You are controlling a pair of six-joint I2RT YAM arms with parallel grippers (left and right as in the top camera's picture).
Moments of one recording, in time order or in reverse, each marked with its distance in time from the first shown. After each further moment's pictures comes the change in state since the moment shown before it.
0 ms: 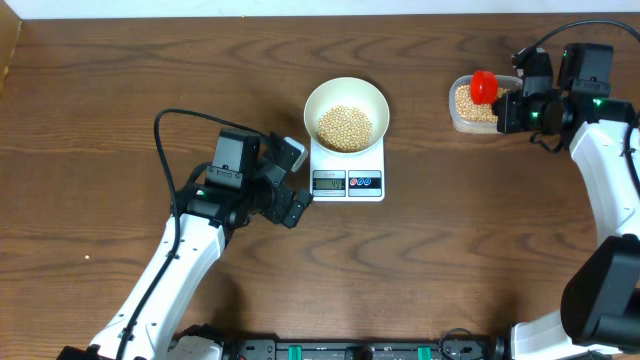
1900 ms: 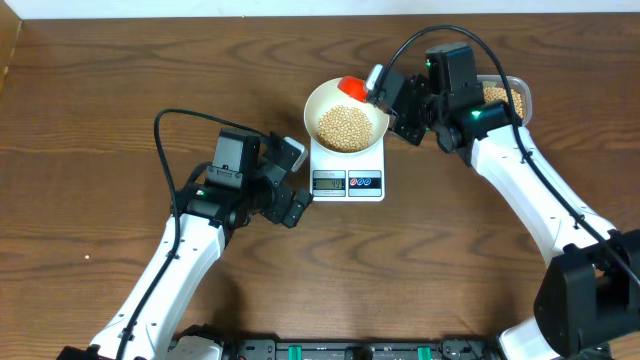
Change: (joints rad) left arm 0.000 0.000 0.000 0.002 0.000 0.000; right arm 0.477 0.016 0.000 0.206 0.039 -0.589
